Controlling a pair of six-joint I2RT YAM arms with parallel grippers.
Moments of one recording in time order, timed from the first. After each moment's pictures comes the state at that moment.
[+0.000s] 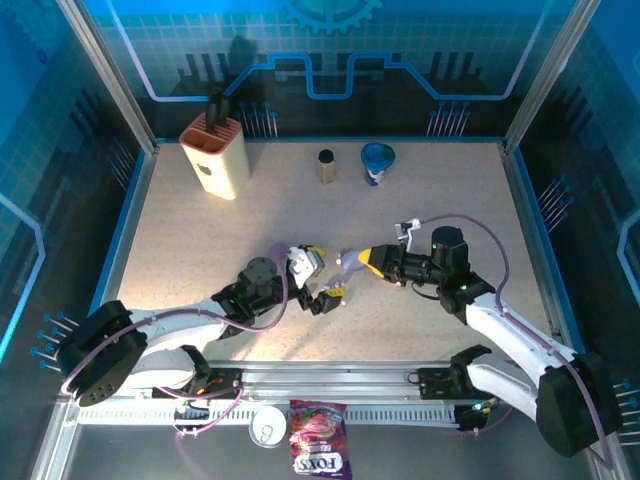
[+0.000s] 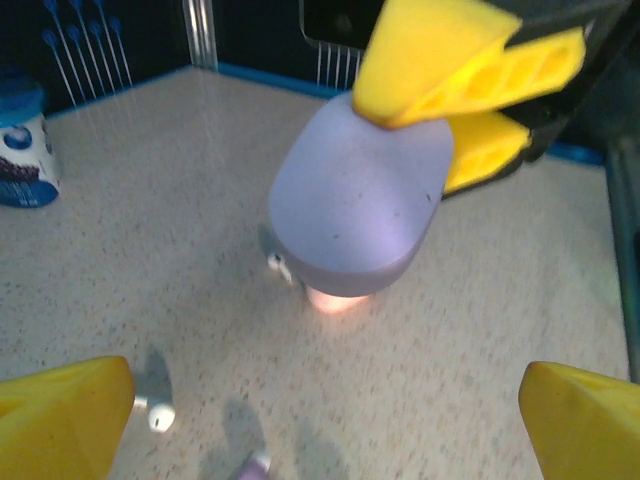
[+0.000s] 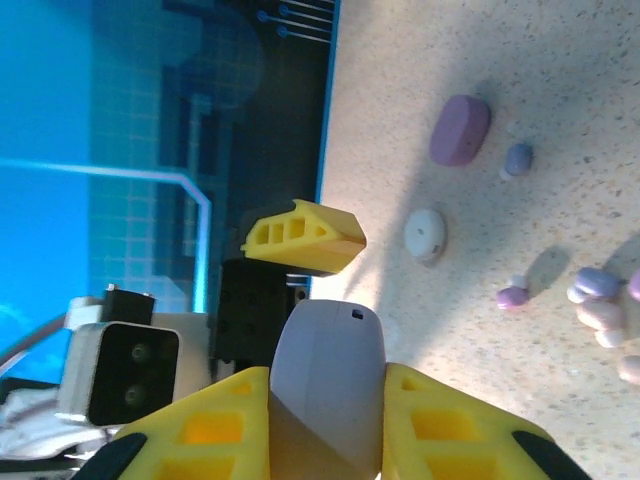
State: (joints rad) left arm -0.80 1.24 0.37 0.69 0.24 -0.03; right arm 0.37 0.98 0.46 0.19 -0.79 1.14
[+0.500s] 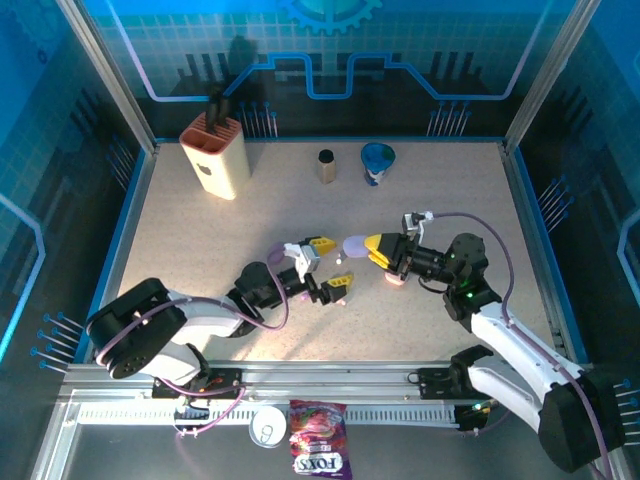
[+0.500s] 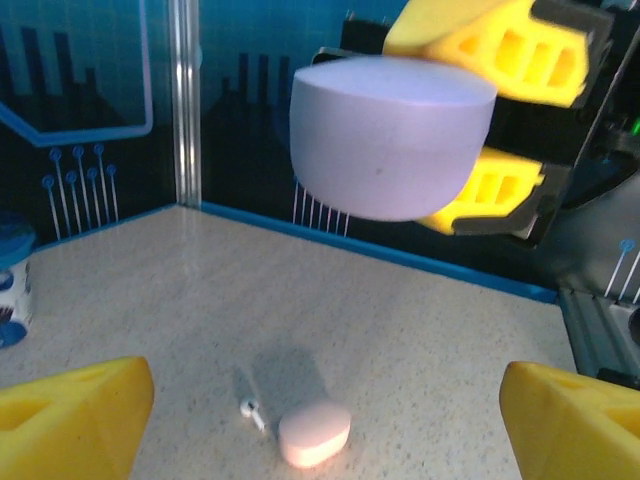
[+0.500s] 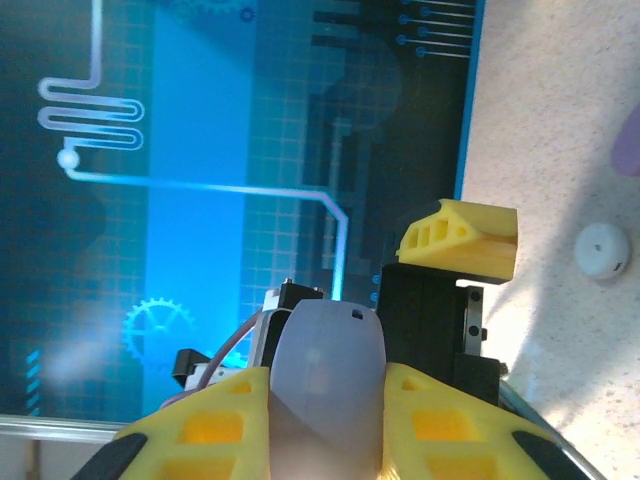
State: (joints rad) left arm -0.80 1.46 0.37 1.21 0.29 -0.12; right arm 0.35 0.90 0.42 0.54 -0.84 1.51
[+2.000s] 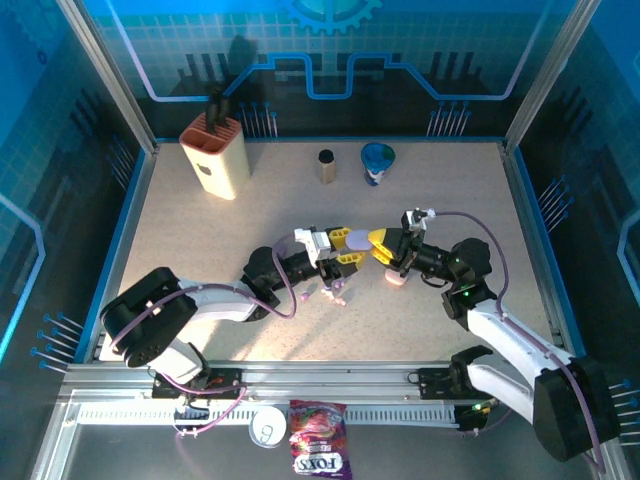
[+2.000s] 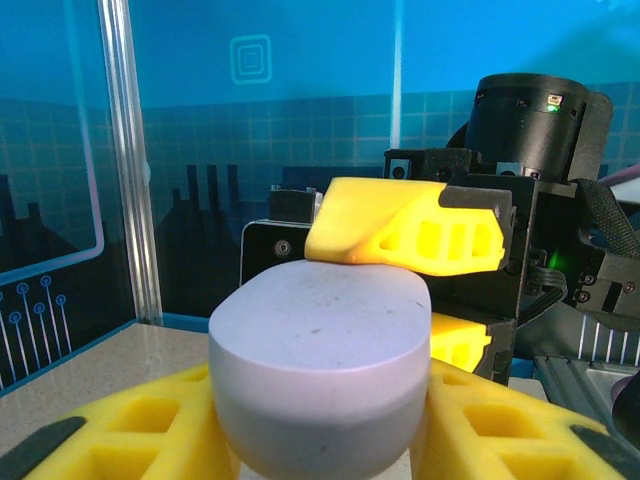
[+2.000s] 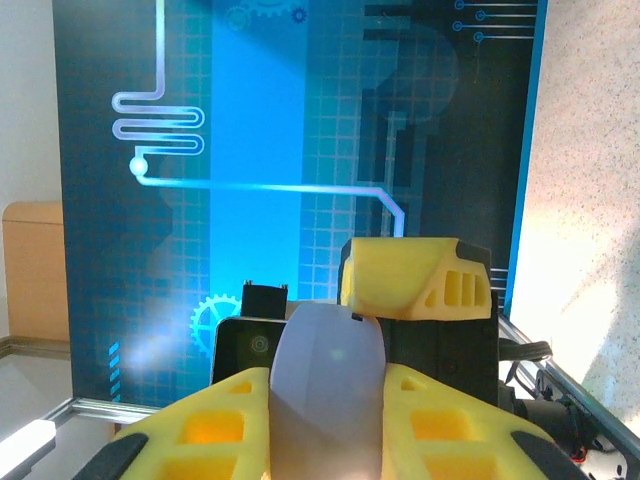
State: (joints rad) left arm -0.80 1.54 0.56 1.28 0.40 -0.09; right arm 0.32 0.97 0.39 0.80 -0.88 1.70
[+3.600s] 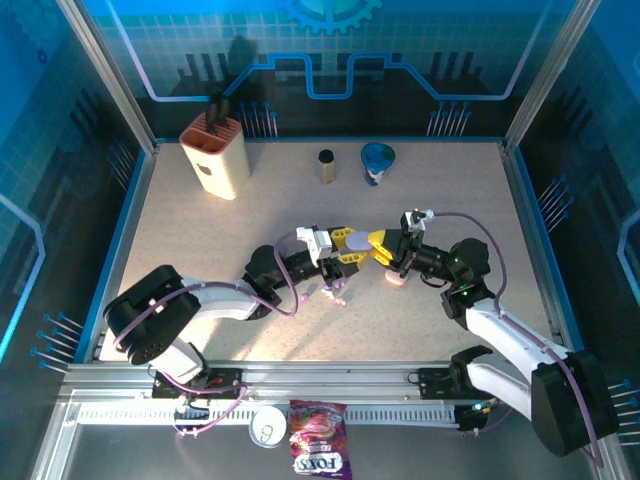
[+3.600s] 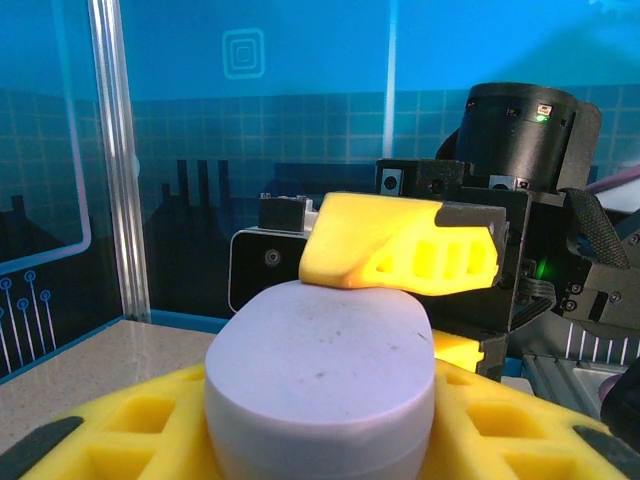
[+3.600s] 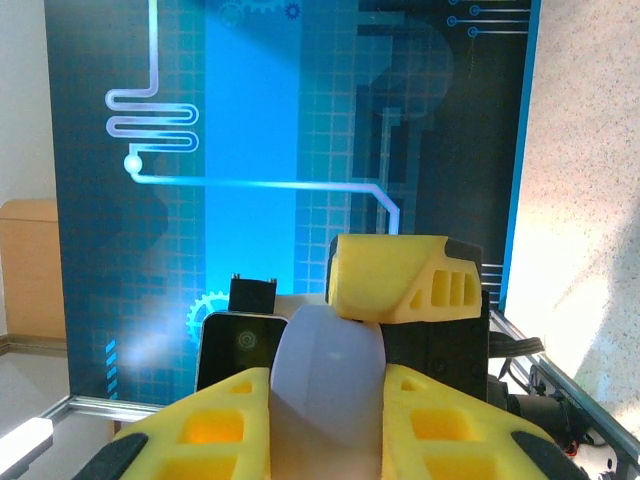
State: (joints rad) left arm -0.79 1.57 0.57 1.29 0.42 -0.11; right arm 0.31 1.00 0.37 0.84 -0.90 1.70
